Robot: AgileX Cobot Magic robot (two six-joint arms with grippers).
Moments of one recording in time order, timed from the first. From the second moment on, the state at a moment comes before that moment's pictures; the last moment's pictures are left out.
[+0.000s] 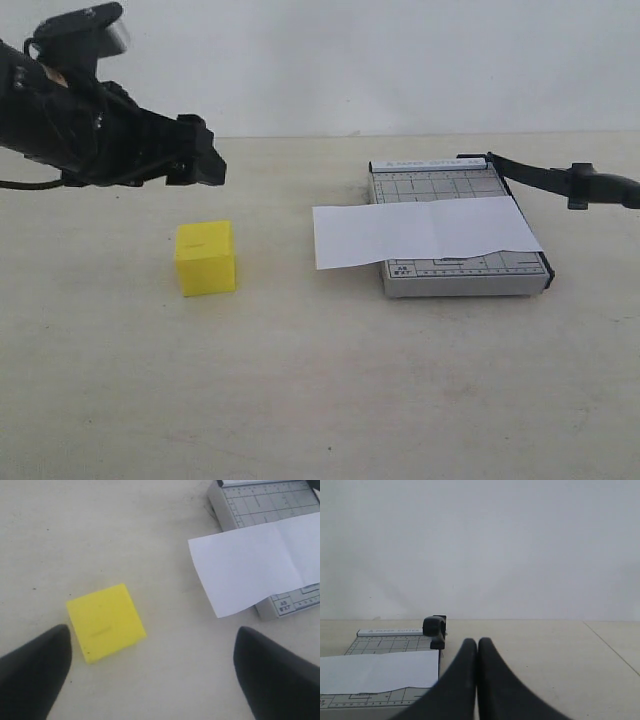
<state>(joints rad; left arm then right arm) -0.22 1.54 -1.03 -0.29 0.44 0.67 -0.05 0.00 0.00 0.04 0.04 -0.07</state>
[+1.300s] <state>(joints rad) -0.15 1.81 -1.20 -0.12 0.54 0.42 -0.05 0.00 0.00 0.04 0.04 -0.07</state>
